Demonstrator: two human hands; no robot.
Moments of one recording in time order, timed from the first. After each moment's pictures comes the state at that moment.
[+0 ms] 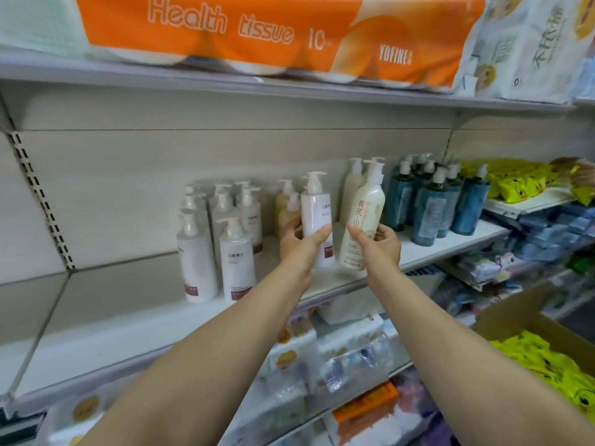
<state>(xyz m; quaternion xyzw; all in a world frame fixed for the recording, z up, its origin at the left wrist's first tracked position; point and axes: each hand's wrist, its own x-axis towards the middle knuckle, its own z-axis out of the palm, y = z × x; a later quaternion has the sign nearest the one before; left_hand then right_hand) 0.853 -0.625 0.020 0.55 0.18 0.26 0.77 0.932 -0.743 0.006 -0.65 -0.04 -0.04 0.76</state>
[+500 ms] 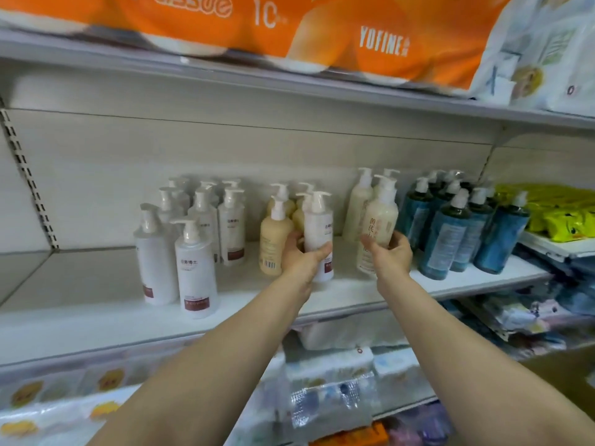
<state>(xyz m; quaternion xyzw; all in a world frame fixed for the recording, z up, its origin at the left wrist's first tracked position) 0.939 -0.655 0.001 0.57 0.23 0.33 0.72 1.052 -0.765 0.004 -0.68 -0.07 -0.01 0.73</state>
